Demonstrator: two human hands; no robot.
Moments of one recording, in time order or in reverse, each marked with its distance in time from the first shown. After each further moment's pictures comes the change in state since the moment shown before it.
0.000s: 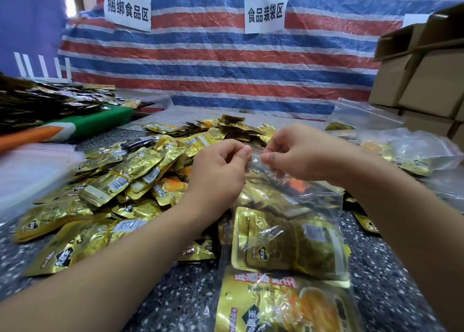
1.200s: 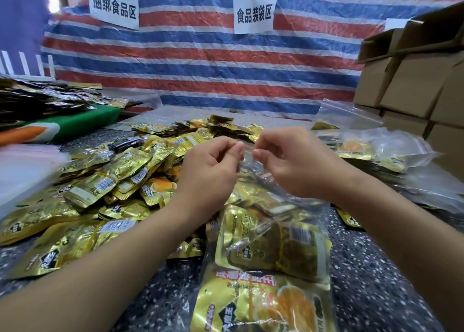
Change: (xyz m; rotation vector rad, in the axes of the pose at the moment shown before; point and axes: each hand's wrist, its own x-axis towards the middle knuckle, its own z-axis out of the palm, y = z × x) left_hand -0.004 0.006 0.002 -0.071 -0.022 0.095; right_hand -0.019 0.015 0.006 -0.019 0.210 -0.264
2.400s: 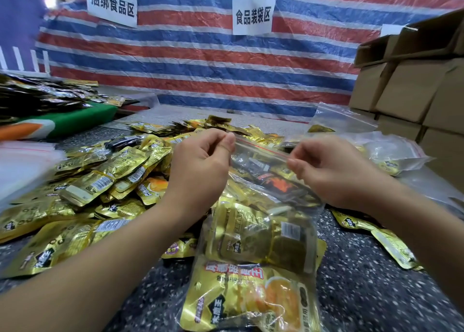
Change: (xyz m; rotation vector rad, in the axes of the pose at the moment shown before) left_hand 0.001 0.008 -0.007 0.009 0.094 0.017; right_hand -0.029 0.030 -0.020 -0.015 0.064 0.135
